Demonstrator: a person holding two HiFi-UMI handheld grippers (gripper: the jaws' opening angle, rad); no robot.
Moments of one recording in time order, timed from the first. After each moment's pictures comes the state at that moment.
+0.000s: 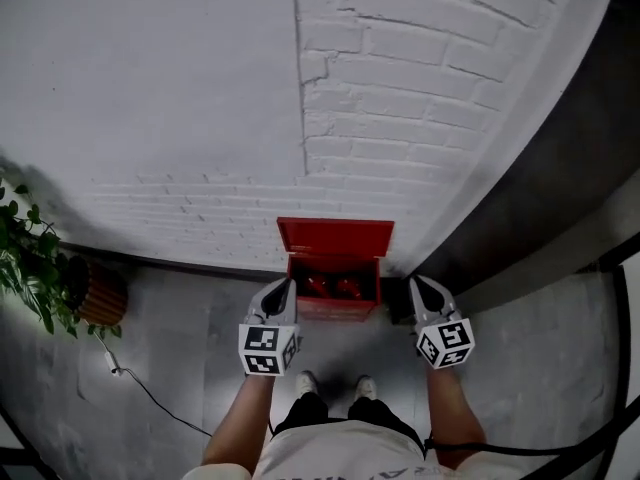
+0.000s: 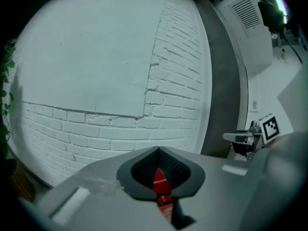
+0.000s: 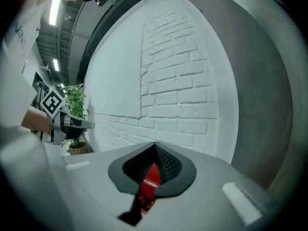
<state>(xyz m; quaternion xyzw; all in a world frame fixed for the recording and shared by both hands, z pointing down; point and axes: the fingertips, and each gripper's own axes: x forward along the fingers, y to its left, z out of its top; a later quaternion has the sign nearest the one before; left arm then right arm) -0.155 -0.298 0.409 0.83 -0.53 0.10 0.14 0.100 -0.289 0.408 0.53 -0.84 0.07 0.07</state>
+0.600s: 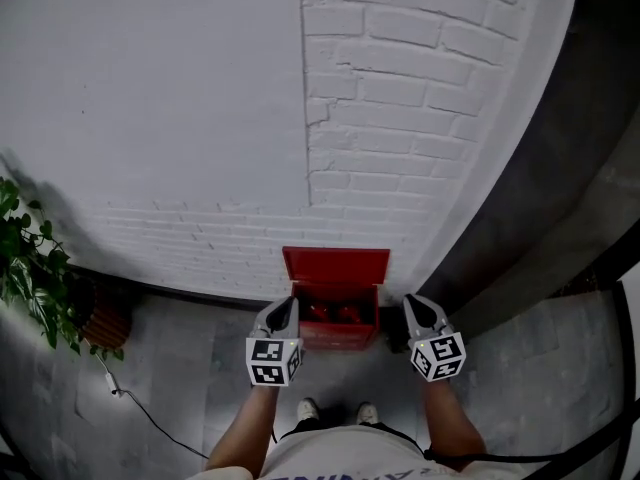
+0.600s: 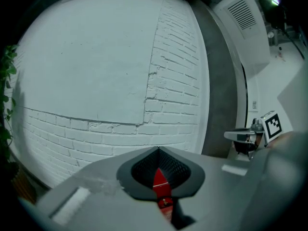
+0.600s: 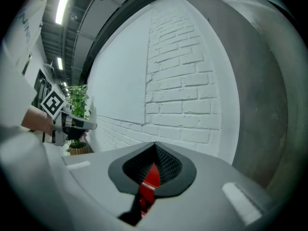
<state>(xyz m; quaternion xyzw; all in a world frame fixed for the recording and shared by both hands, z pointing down) -0.160 -0.287 0.381 0.83 -0.54 0.09 0.12 0.087 -0.275 0.377 0.53 -0.84 0.04 0.07</state>
